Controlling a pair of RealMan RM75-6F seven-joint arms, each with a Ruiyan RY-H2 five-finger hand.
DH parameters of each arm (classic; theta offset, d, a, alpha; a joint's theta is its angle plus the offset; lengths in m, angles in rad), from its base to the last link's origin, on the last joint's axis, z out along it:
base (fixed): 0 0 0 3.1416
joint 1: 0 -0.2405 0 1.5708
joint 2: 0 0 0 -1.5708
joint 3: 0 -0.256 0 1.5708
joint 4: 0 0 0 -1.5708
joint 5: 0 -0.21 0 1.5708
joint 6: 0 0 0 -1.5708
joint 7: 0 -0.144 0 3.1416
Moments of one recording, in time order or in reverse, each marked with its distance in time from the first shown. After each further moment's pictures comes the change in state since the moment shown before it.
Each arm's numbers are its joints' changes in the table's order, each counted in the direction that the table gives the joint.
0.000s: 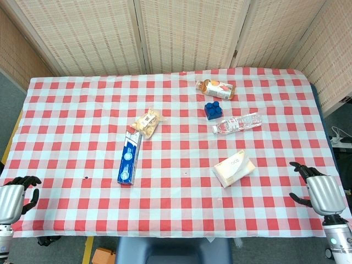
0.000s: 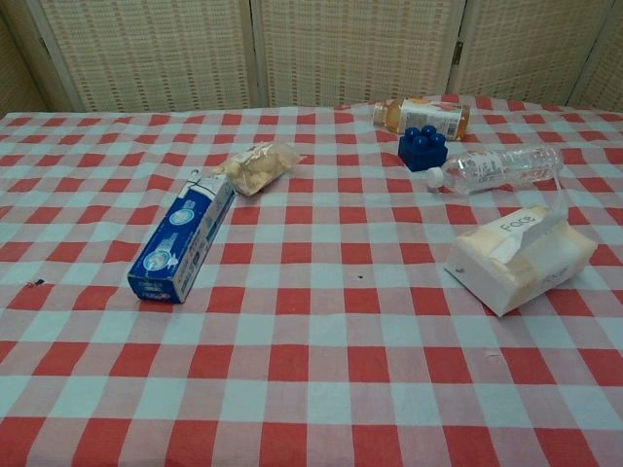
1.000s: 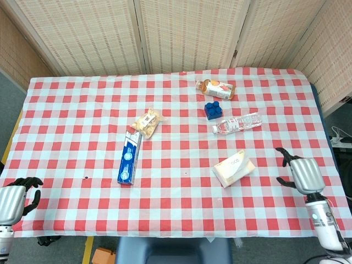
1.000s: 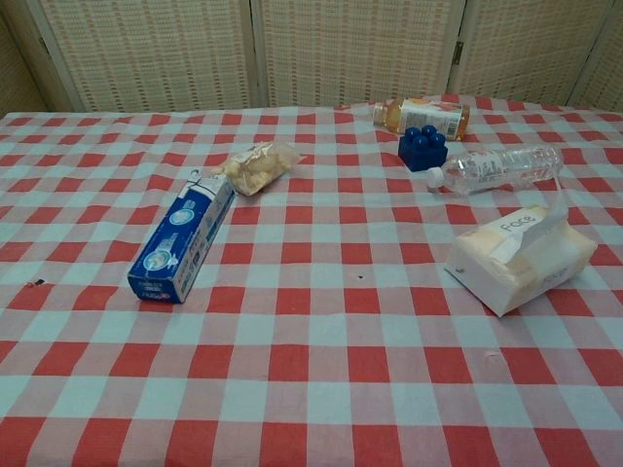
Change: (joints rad) left arm -0.001 0.017 -0.010 -0.032 -0.012 -0.002 0.005; right arm -0.163 -0.154 -0.090 0.179 -0.069 -0.162 -0.021
